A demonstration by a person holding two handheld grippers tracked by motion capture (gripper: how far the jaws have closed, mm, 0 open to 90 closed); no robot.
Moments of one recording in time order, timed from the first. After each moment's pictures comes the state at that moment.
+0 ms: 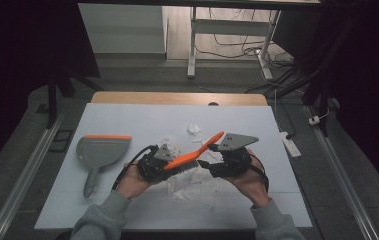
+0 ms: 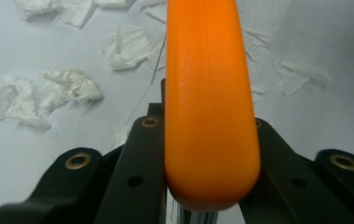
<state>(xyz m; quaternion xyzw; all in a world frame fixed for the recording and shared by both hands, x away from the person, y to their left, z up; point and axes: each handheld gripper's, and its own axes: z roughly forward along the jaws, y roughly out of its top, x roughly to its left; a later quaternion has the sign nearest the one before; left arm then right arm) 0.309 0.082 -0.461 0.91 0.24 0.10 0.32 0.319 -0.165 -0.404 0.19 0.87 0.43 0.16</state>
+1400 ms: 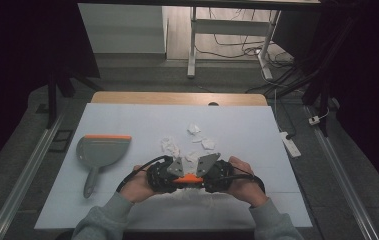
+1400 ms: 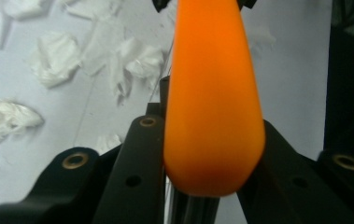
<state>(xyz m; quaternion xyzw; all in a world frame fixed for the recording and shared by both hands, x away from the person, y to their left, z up) 0.296 0.063 -0.459 0.94 0.13 0.06 0.31 0.308 -0.135 -0.440 0.02 0.96 0.25 0.13</state>
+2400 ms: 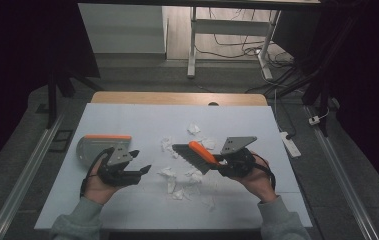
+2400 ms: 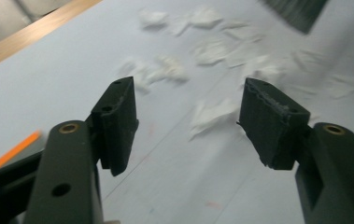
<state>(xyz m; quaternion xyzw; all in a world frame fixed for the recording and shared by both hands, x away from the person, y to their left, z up) 0.270 0.181 -0.451 0.82 0.36 0.21 0.39 0.335 -0.188 -0.421 0.16 0.90 0.38 0.13</state>
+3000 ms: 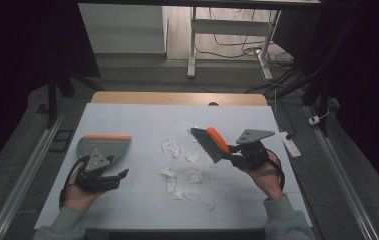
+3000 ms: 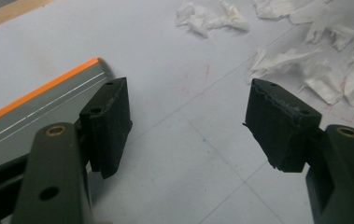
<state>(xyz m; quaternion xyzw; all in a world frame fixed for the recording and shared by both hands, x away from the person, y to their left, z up) 0.255 0.225 -0.476 0.81 0.42 0.22 0.36 0.351 -0.220 -0.418 0.25 0.87 0.40 0.16</state>
